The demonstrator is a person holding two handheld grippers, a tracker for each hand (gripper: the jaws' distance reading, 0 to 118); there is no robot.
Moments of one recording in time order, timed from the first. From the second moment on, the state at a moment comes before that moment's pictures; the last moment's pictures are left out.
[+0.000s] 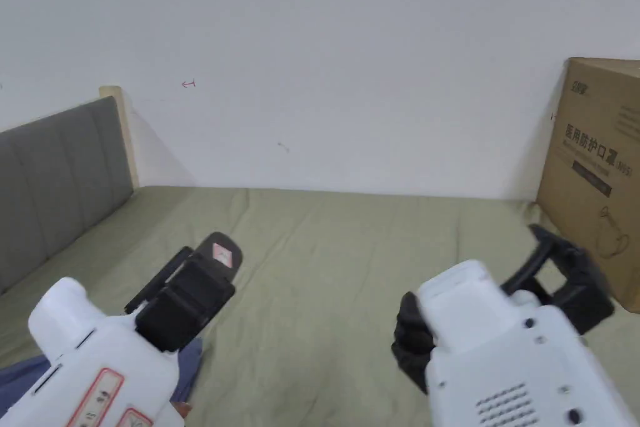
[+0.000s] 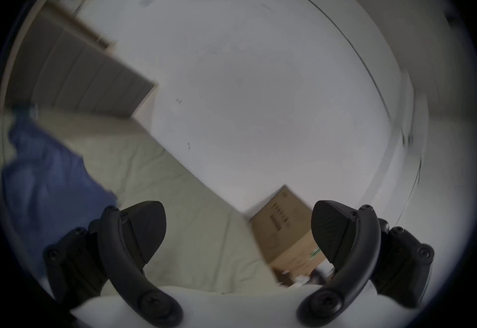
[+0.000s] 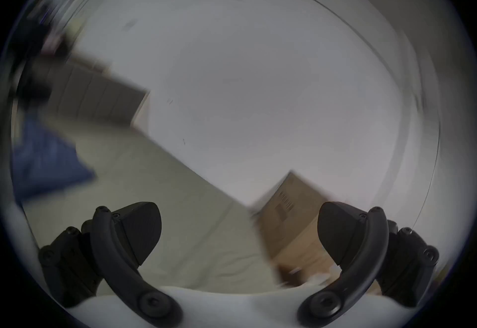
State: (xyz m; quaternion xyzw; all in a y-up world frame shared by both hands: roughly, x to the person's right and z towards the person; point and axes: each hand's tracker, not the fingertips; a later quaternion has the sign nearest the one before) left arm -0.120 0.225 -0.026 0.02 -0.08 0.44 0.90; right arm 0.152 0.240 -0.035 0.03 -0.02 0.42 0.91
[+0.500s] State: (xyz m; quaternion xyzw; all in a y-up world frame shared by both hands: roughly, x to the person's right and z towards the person) left arm -0.082 0.262 -0.033 -0.03 0.01 0.10 0.99; right arm 0.191 0.255 -0.052 -0.07 0.02 0.04 1.00
